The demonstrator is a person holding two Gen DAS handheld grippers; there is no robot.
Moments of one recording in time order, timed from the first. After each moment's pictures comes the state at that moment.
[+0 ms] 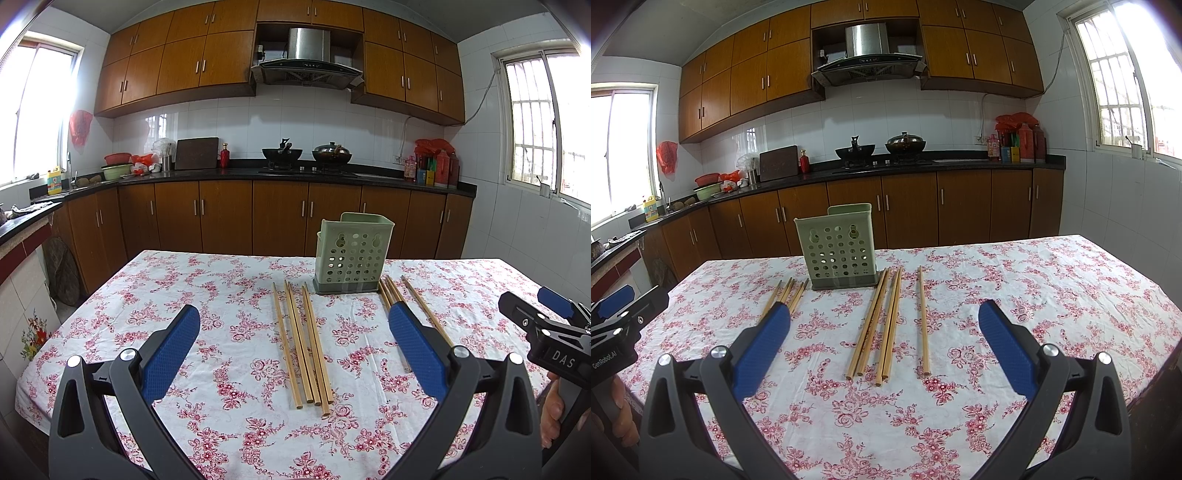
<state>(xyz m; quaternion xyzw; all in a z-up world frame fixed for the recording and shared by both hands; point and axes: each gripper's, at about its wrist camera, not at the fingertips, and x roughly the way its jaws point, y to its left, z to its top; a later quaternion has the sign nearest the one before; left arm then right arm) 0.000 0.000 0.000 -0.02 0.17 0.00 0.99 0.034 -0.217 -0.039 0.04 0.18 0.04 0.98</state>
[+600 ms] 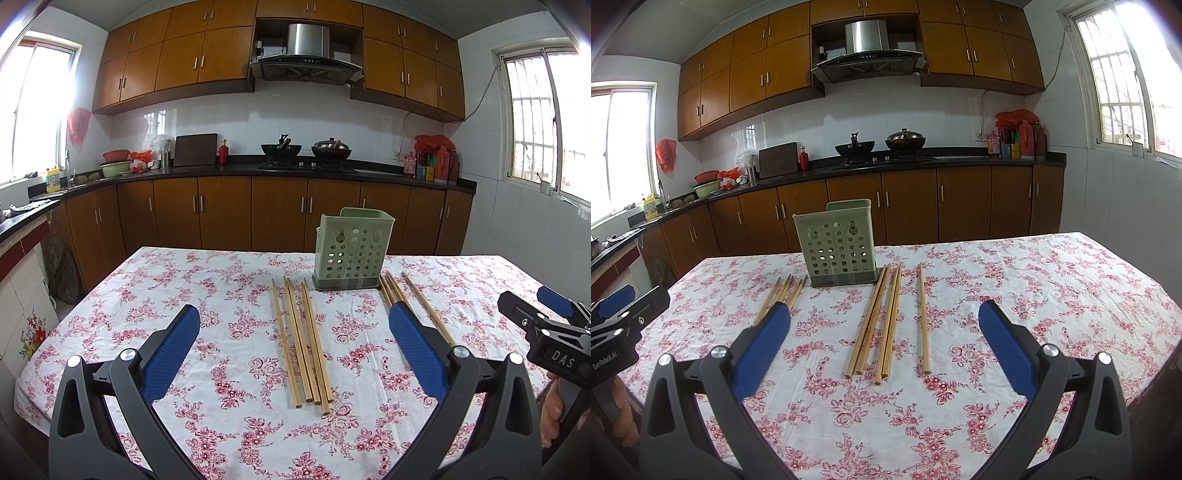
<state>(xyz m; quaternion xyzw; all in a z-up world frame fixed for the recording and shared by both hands) 0.005 -0.002 -0.006 -0.02 0.18 0.00 0.98 0.038 -0.216 -0.042 0.04 0.18 0.04 0.98</state>
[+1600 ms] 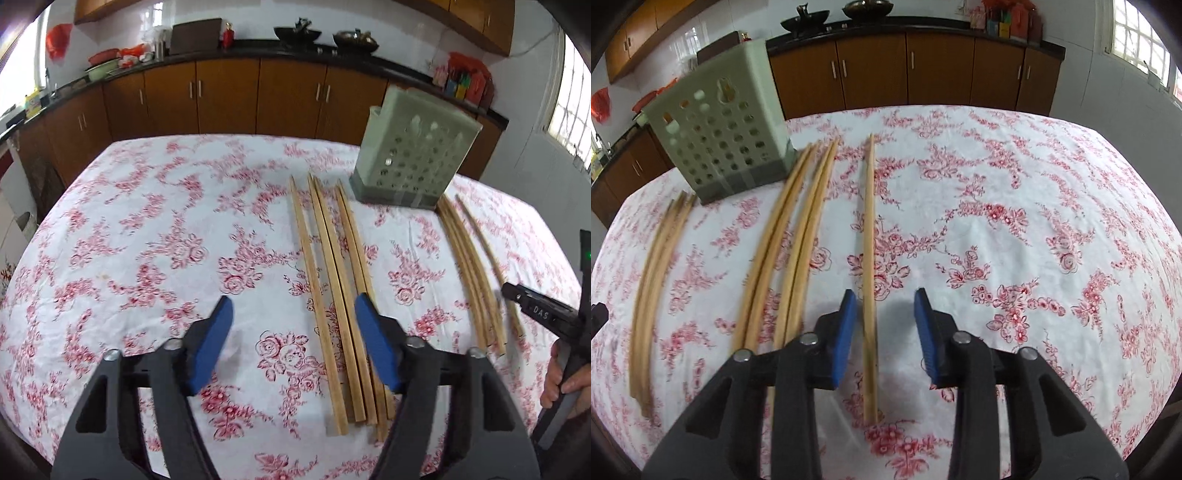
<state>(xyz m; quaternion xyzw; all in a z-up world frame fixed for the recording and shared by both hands) 0.142 0.032 -0.079 -0.05 0.41 0.00 0.91 0.211 -0.248 -0.140 0.05 0.44 -0.02 0.90</state>
